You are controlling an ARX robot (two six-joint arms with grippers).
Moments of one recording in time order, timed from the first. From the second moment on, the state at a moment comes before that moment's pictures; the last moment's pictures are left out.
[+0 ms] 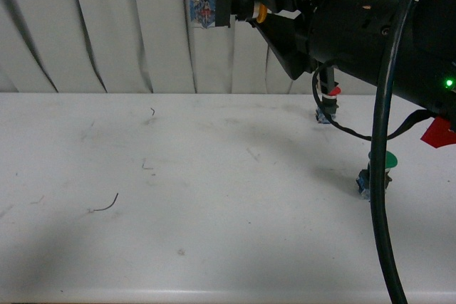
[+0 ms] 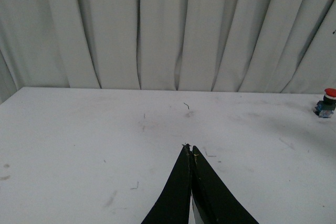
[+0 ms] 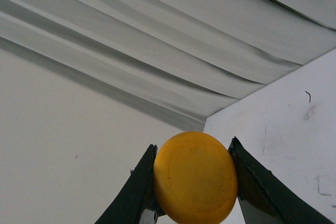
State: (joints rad) left arm 0.00 0.58 0.01 0.57 0.00 -0.01; right arm 0.37 1.96 0.96 1.13 -0.35 1.13
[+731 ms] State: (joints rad) left arm 0.00 0.24 0.01 0.24 0.00 -0.02; right arm 0.37 1.96 0.96 1.09 -0.34 1.10
